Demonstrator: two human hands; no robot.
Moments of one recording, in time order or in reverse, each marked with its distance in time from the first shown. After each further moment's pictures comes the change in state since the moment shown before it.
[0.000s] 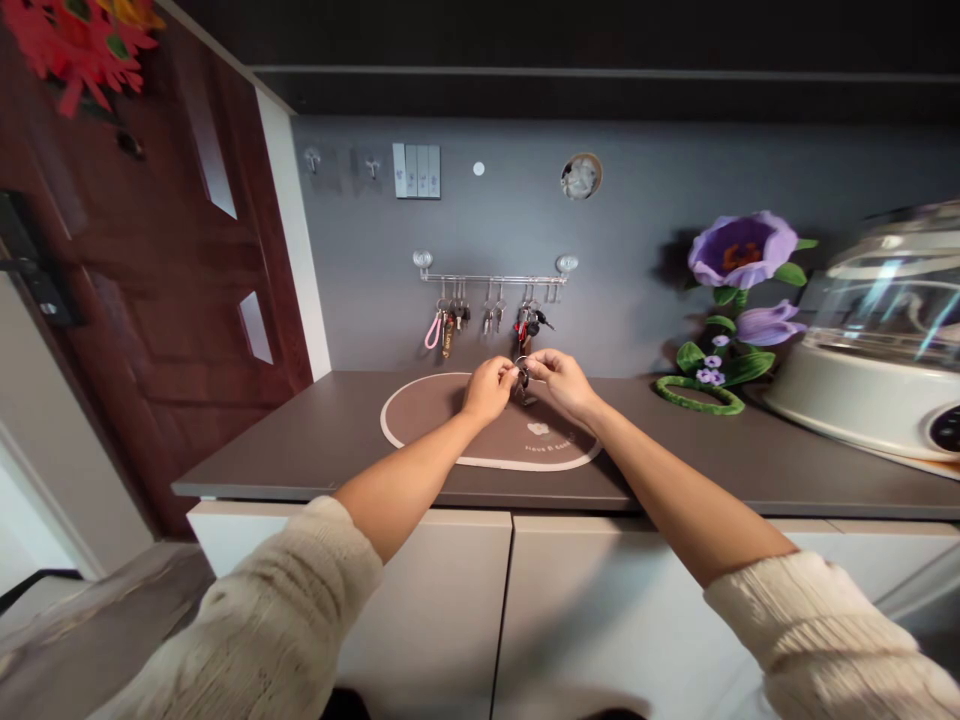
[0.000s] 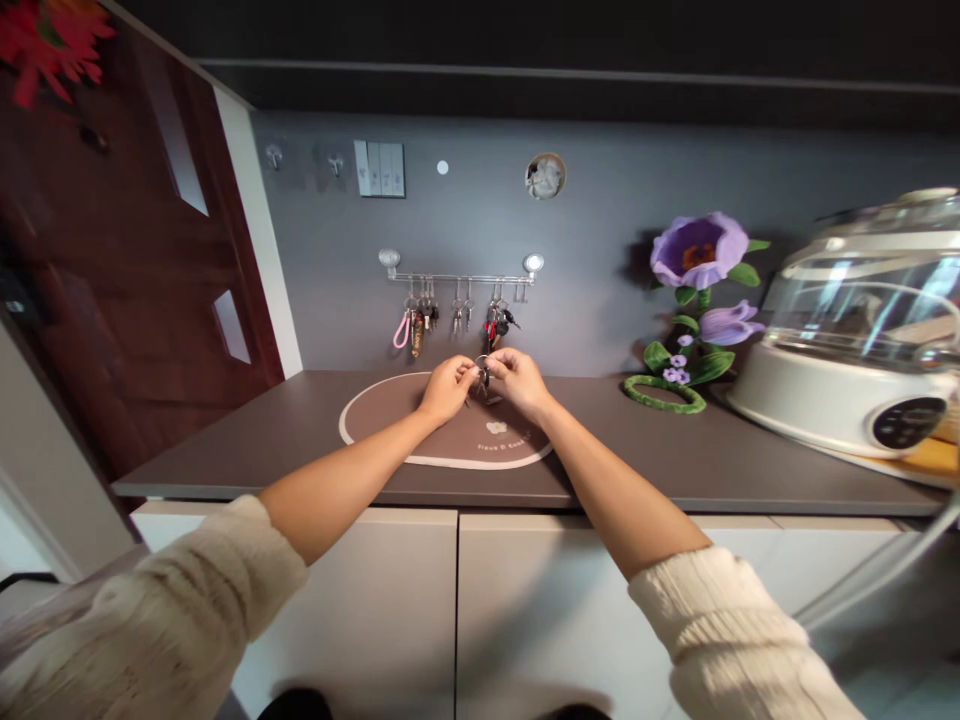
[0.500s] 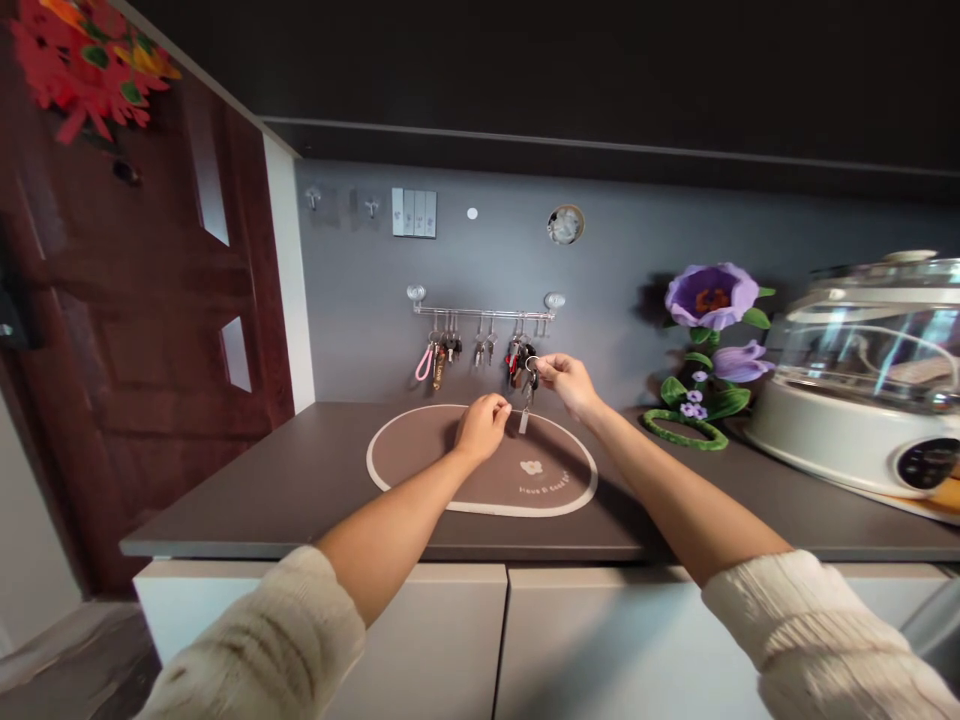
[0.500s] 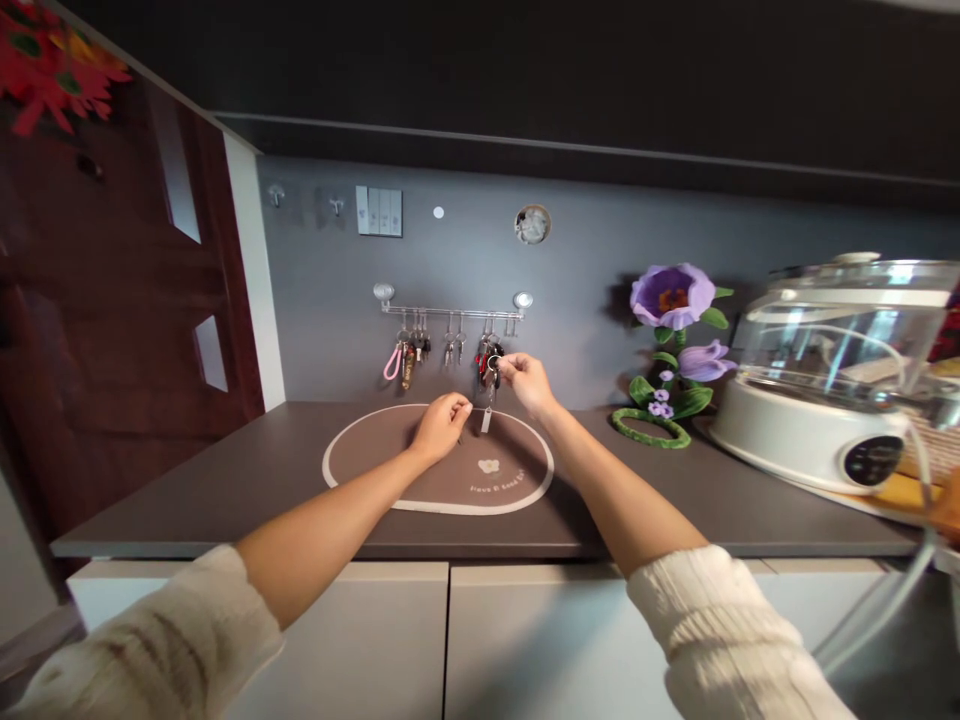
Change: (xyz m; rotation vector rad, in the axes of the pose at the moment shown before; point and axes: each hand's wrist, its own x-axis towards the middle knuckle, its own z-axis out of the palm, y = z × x) left_hand 0.000 -0.001 0.004 0.106 -0.035 0.021; right_hand 0.040 -0.017 -0.029 0.077 0.149 0.080
